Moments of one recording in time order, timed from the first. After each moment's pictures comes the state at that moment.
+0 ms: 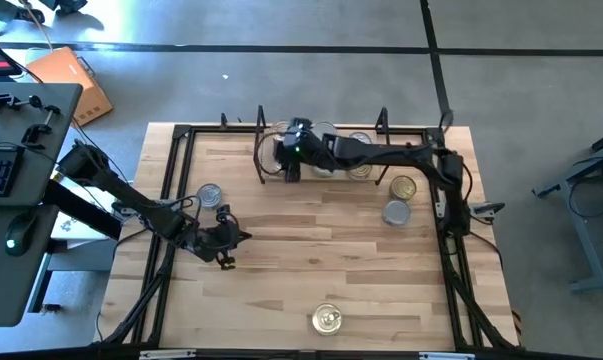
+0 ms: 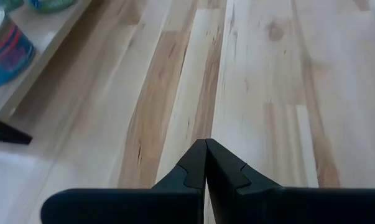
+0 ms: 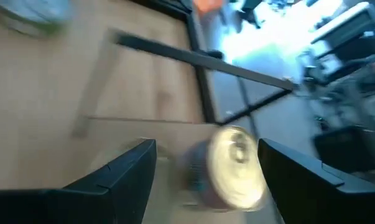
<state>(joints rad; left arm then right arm) -0.54 1.14 0.39 -0.06 -0.62 -0.37 -0.21 2.01 1.72 -0.33 0.35 -0.47</state>
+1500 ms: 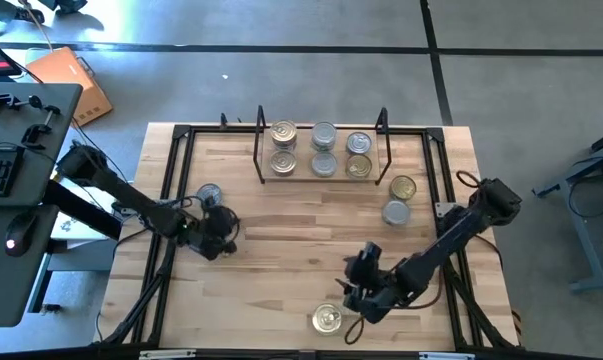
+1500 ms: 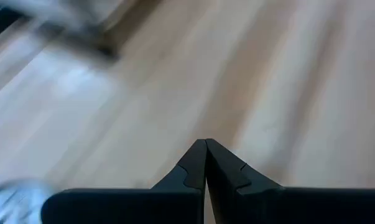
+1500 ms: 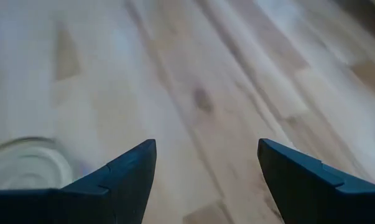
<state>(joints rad) -0.50 1.13 0.39 -0.37 -0.76 -0.75 0.69 1.73 1.09 -0.50 0.72 0.95</state>
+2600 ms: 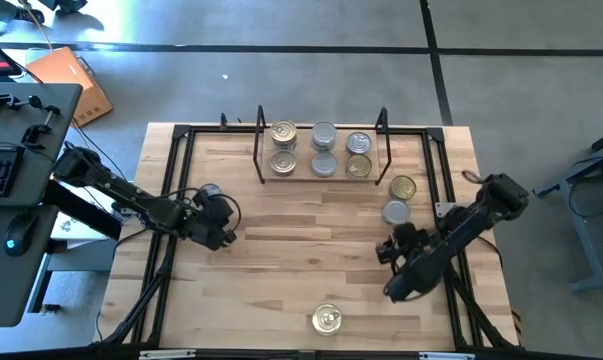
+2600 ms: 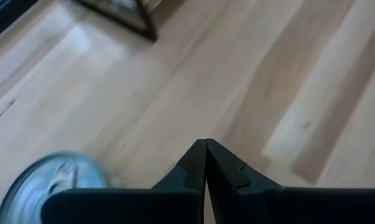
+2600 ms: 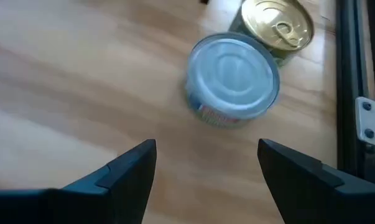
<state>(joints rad) -0.41 1.08 0.47 -0.61 -0.70 -0.85 0.74 1.65 0.92 -1.33 0.56 2.09</state>
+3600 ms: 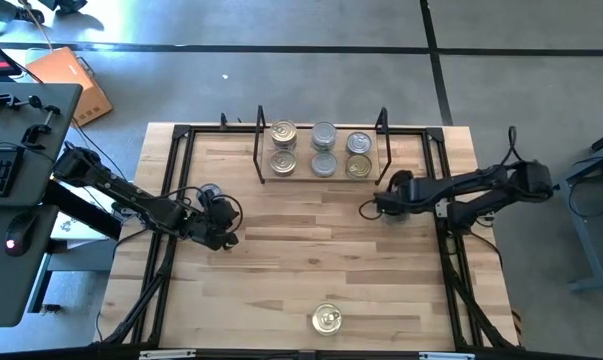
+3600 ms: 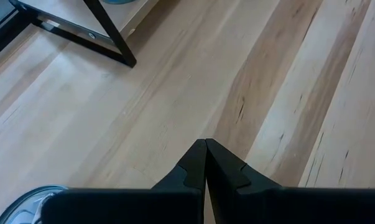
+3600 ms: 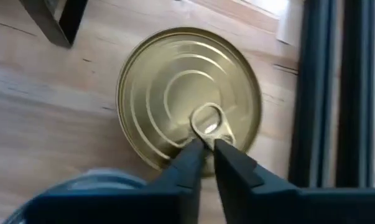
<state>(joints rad) -0.41 1.08 0.47 -0.51 -0.70 -0.71 -0.11 1.32 0.58 -0.95 0.55 1.21</state>
